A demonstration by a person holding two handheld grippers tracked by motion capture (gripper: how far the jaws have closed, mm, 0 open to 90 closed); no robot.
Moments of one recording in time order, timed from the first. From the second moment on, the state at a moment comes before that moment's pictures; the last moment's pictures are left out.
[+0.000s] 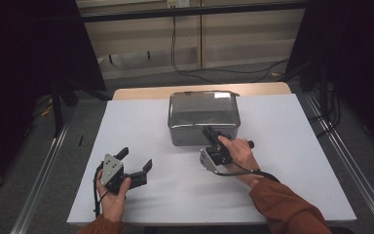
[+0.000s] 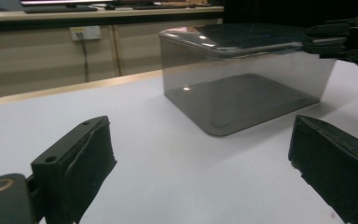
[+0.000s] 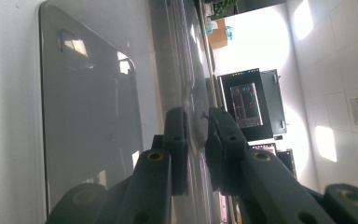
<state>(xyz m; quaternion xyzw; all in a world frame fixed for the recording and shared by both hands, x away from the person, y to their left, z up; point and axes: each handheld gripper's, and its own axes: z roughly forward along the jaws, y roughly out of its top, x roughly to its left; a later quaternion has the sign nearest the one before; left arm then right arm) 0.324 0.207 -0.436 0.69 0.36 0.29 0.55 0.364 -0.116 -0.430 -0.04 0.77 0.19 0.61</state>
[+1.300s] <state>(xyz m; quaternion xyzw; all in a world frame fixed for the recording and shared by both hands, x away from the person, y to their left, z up) 0.356 0.187 -0.422 0.69 0.32 0.24 0.60 0.368 -0.119 -0.413 -0.02 0.76 0.22 0.62</state>
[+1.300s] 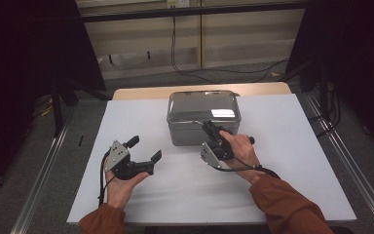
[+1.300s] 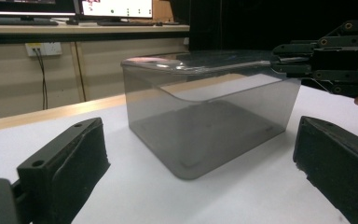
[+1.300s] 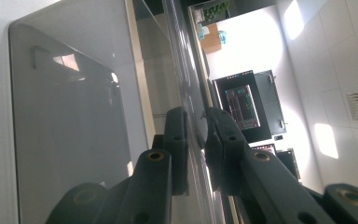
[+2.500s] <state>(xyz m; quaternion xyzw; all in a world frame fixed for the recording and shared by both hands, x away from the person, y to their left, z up) 0.409 0.151 -0.407 0.70 0.29 0.26 0.61 0.379 -0.121 -0.384 0.00 0.74 0.24 0.62</state>
